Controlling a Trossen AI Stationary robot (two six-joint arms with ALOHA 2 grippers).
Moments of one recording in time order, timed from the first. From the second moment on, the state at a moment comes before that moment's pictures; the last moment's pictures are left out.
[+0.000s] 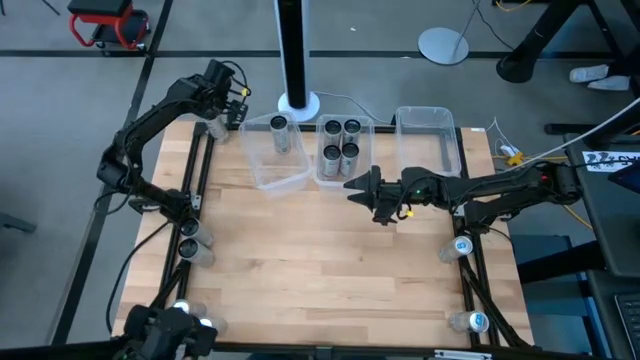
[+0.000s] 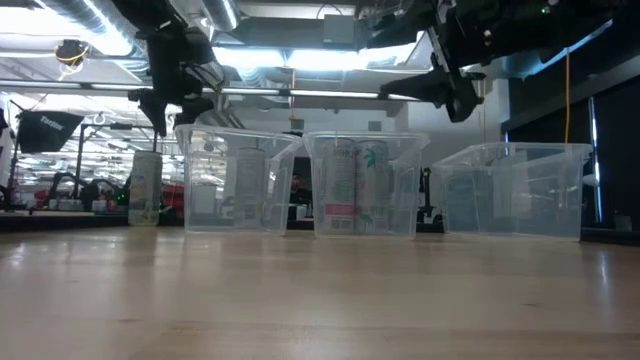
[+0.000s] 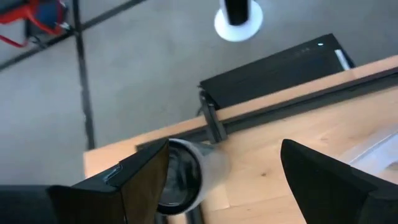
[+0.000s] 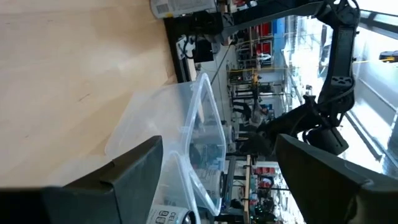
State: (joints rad) left arm 1.05 1.41 1.28 -0.90 -0.38 -0.09; right arm -0.03 1.21 0.64 0.38 0.04 -1.42
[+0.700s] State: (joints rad) left arm 0.90 1.51 1.31 -1.14 -0.70 -0.02; right arm -0.04 1.21 0.64 0.50 0.09 -1.58
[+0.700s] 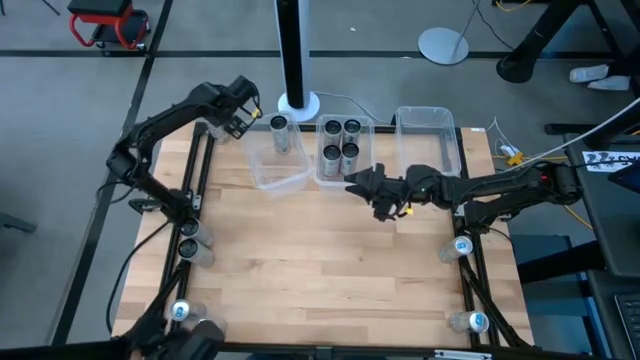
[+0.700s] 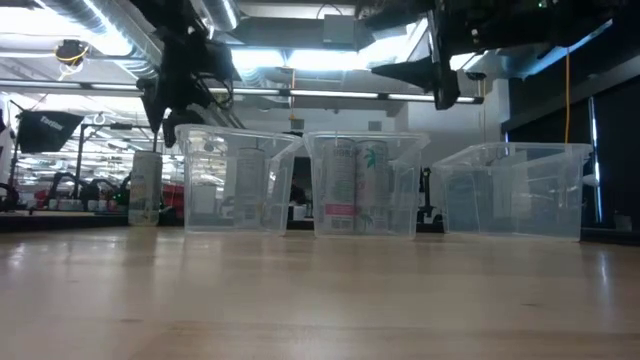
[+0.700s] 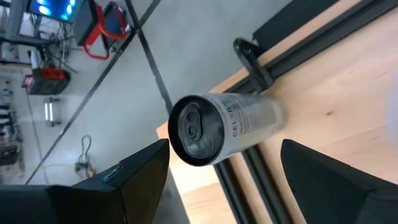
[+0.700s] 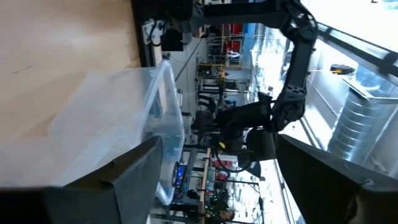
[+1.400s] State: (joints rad) left arm 0.91 1.61 1.31 -1.19 -0.72 -0.05; right arm -0.04 1.22 0.64 0.44 0.09 -1.58
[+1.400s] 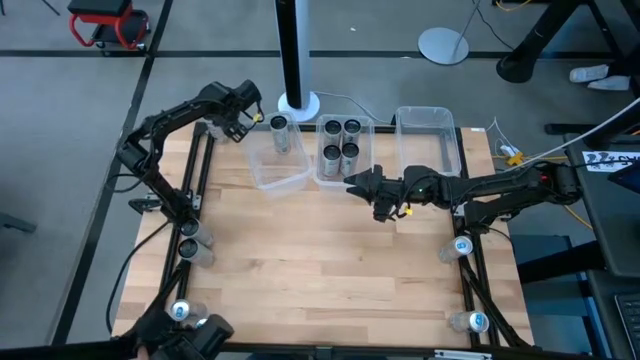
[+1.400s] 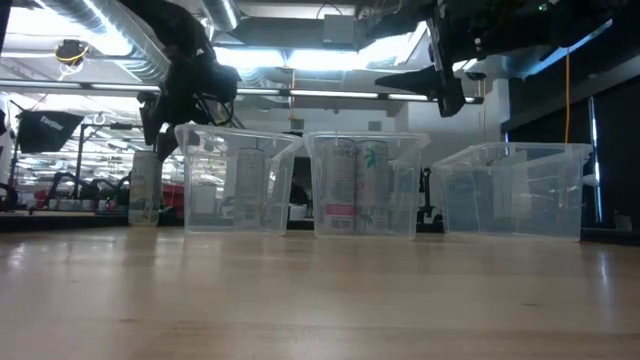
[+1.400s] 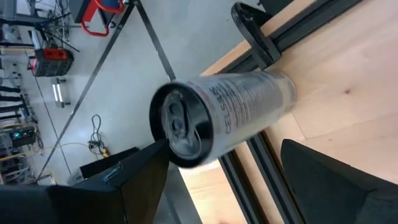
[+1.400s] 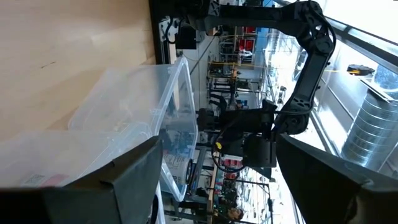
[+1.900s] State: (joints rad) left arm 0.82 1.59 1.31 -1.29 -0.84 0.31; right arm -0.04 1.22 0.64 0.45 0.09 -1.58
